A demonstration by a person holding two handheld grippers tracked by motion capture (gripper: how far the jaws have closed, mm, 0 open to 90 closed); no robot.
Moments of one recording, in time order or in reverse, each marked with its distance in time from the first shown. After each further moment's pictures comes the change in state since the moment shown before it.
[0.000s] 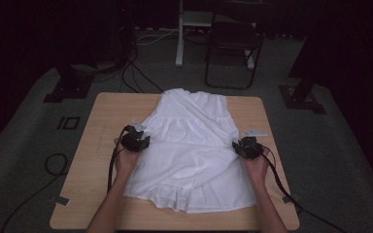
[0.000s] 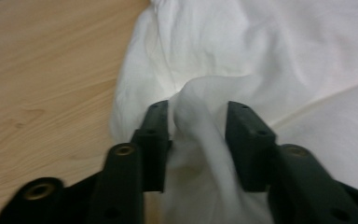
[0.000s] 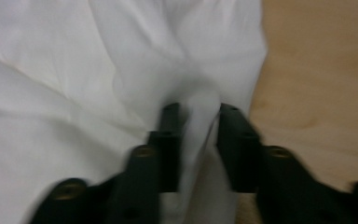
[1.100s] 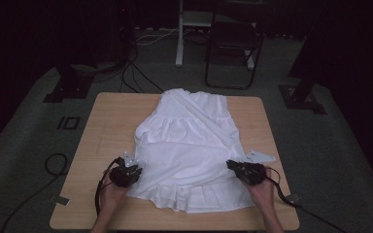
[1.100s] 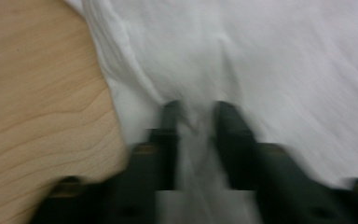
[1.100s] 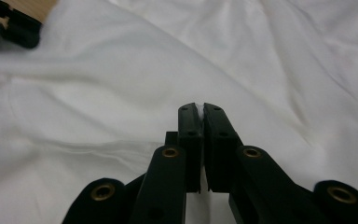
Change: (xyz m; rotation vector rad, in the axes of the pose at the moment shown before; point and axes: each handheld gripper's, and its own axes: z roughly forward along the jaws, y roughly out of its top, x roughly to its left) left arm -0.029 -0.086 -0.060 0.096 -0.112 0.057; right arm 0.055 -0.035 -0.088 -0.150 0.290 -0.175
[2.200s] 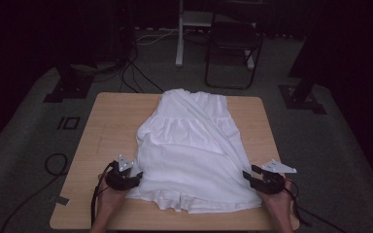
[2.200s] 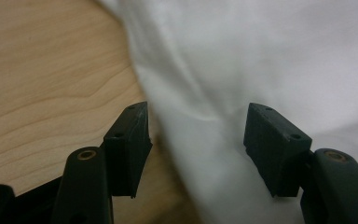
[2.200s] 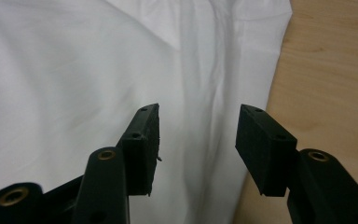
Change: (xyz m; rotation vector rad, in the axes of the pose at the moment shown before) left arm 0.009 -0.016 0.000 -0.064 -0.016 -0.062; right arm -0.031 -0.048 -0.027 0.025 -0.140 0.120
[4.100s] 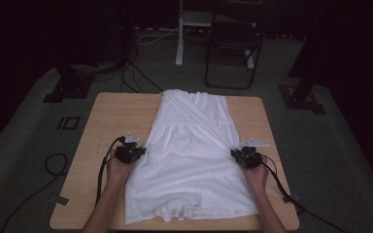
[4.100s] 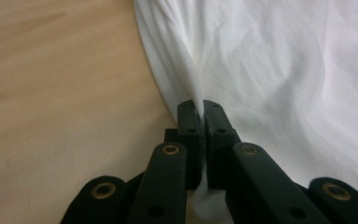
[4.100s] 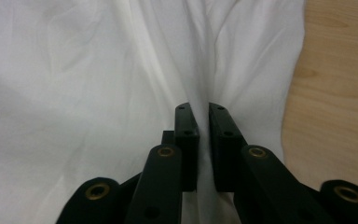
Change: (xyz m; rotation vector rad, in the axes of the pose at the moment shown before) left arm 0.034 0.052 0.047 -0.006 -0.116 0.021; right arm -0.016 0.035 0.093 0.070 -0.046 0.038
